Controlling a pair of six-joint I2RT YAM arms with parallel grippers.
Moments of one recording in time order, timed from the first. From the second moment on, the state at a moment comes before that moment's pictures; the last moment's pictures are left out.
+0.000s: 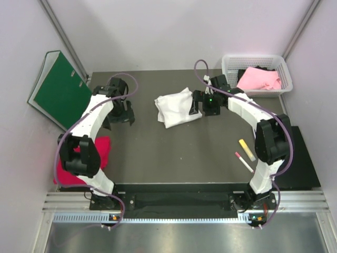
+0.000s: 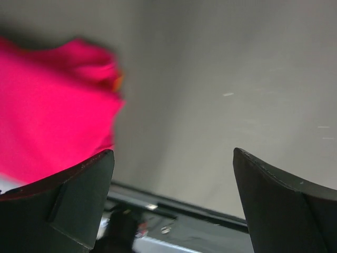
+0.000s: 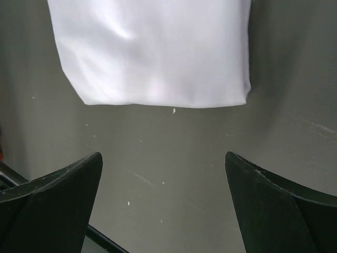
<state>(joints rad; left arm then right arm) -0.16 1.65 1.48 -1.13 -0.18 -0.43 0.36 1.82 1.42 -0.54 -0.32 0.35</state>
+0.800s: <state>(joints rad) -0.17 2.09 1.41 -1.33 -0.68 -0.62 0.39 1.91 1.48 -0.63 -0.39 0.31</state>
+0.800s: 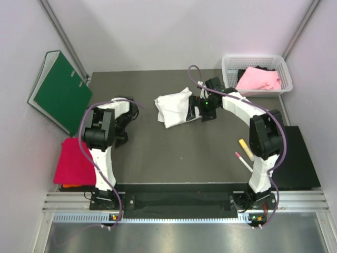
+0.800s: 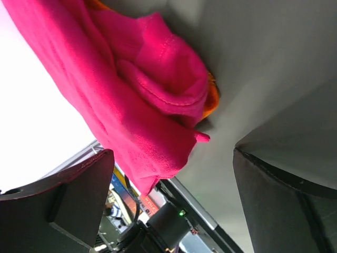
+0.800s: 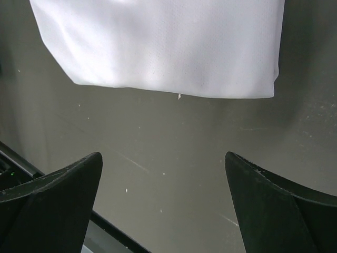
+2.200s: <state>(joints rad) -0.26 2.41 2.05 -1.41 -0.43 -0.57 0.36 1.92 1.49 -0.63 -0.41 0.31</state>
